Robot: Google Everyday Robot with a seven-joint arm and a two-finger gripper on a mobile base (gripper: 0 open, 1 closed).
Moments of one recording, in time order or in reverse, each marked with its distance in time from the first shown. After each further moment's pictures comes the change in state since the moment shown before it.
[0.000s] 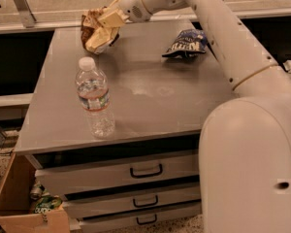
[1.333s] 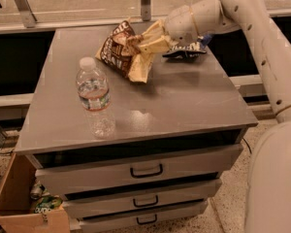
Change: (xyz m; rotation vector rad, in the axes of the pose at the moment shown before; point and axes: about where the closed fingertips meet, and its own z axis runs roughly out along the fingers) arm 0.074 0.066 -0.099 -0.210 -0.106 -0.152
